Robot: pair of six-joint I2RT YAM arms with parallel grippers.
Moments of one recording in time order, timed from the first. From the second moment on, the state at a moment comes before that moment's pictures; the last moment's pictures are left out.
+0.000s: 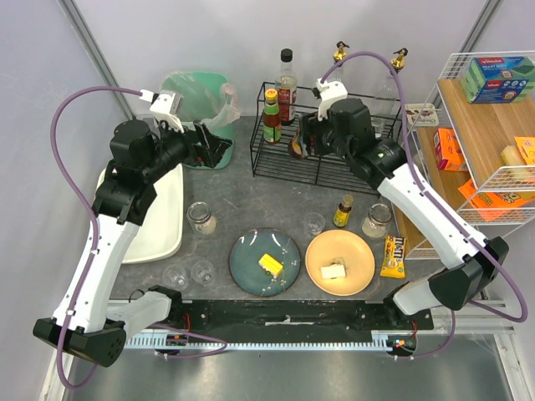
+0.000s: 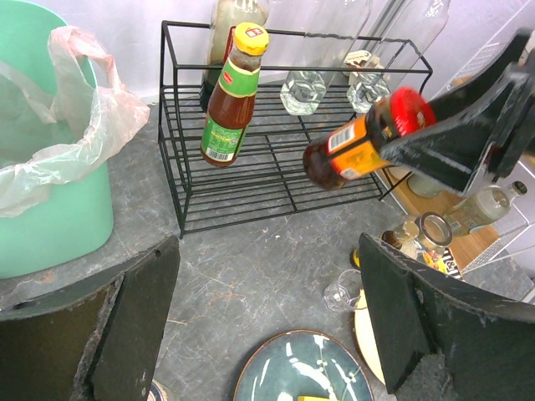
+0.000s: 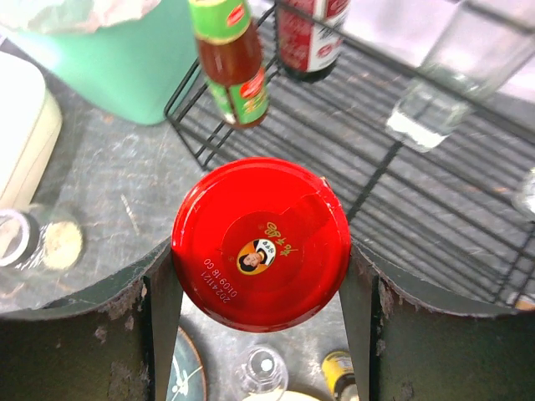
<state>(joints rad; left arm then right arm) -0.28 1.07 1.35 -0.44 0.31 -0.24 0.60 1.46 1.56 -0.52 0.14 0.15</state>
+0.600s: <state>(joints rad) -0.28 1.07 1.35 -0.44 0.30 -0.24 0.54 1.70 1.83 -0.63 0.27 0.08</state>
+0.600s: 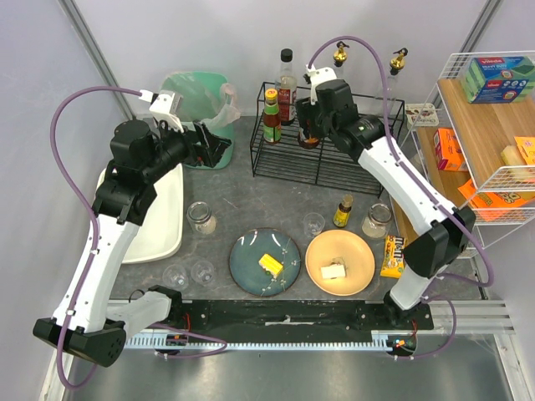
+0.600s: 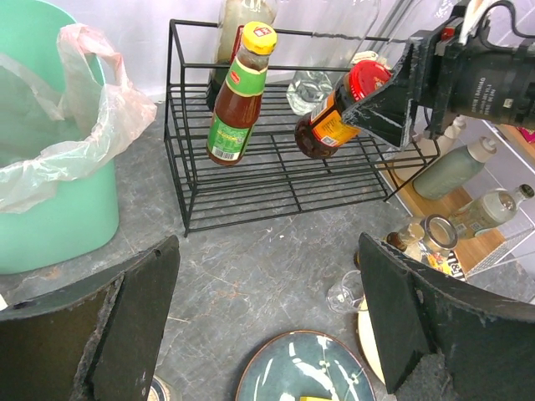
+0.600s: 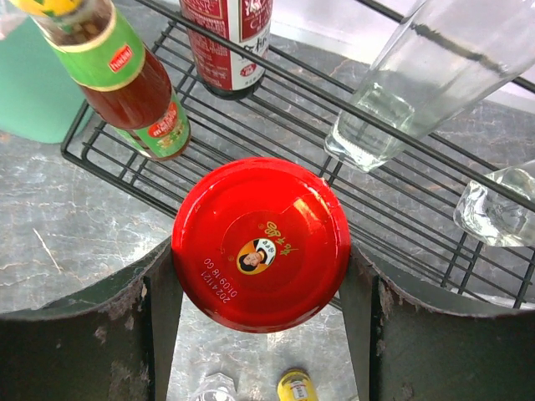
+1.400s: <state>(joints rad) -0.28 1.06 1.35 -0.48 0.29 -0.24 0.49 1.80 1.86 -0.68 0.30 0.13</state>
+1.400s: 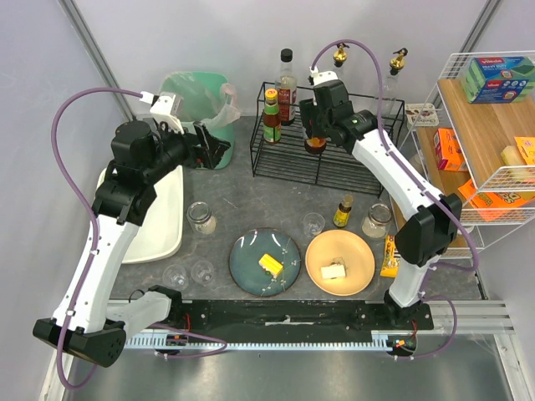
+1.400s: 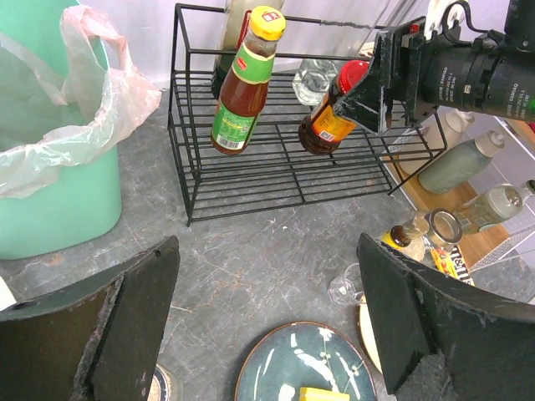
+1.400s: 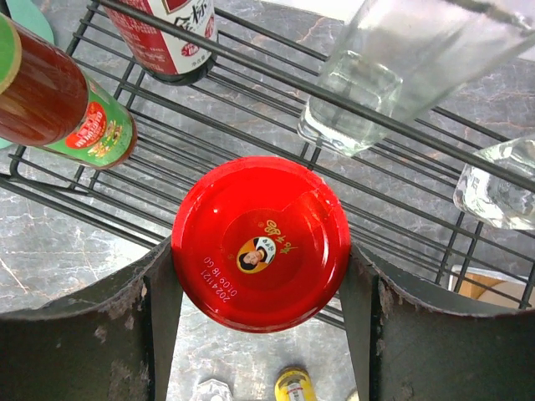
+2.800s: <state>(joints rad) -0.28 1.04 1.35 -0.48 0.27 -0.24 0.47 1.58 1.78 -0.70 0.28 0.13</state>
